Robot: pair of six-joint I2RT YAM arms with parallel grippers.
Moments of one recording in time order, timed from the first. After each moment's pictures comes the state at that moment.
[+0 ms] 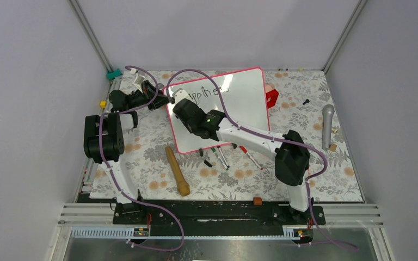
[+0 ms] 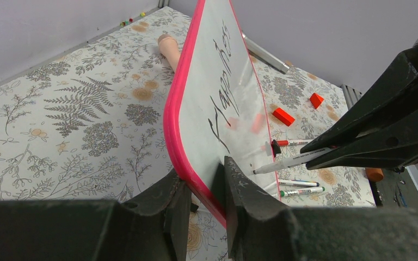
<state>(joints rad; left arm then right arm) 0.14 1.97 1.04 1.39 1.39 -0.75 1.03 1.97 1.75 -0.54 0.48 0.11</state>
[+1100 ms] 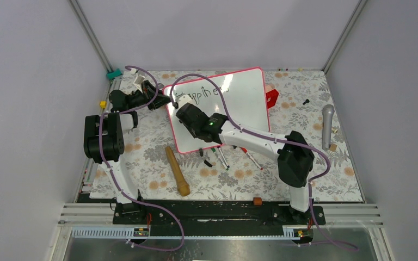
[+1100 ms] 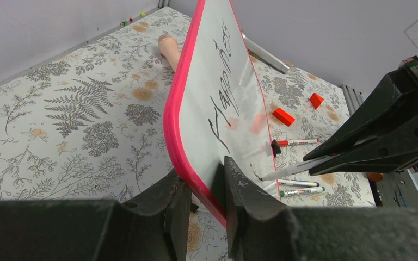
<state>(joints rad) 0.14 1.97 1.04 1.38 1.39 -0.75 1.03 1.93 1.66 -0.54 0.45 0.14</state>
